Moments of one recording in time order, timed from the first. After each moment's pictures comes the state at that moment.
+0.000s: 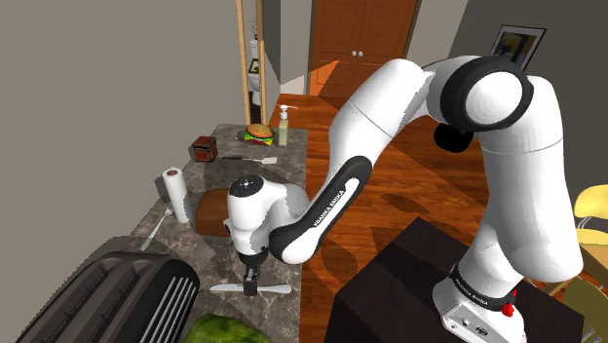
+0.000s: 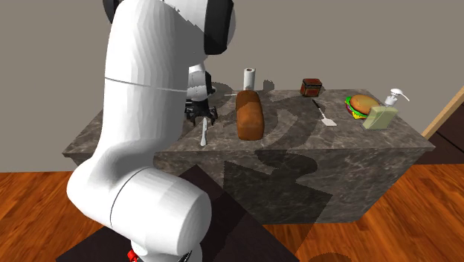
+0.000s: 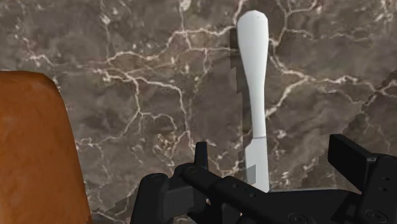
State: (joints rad) arm 0.42 0.51 0.36 -2.08 -0.35 2.53 0.21
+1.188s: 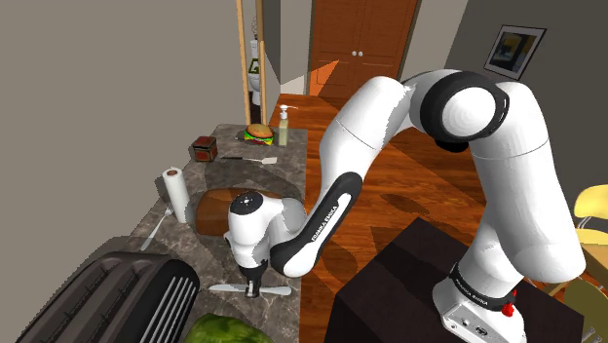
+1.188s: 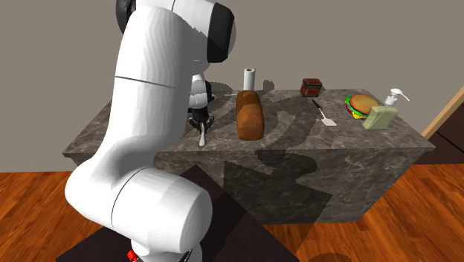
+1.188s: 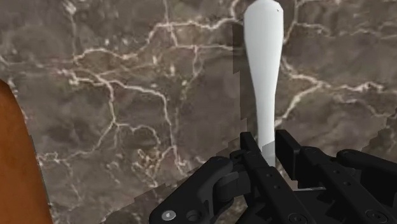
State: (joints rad) arm 0.46 0.60 0.32 -2.05 -0.40 2.60 0.24
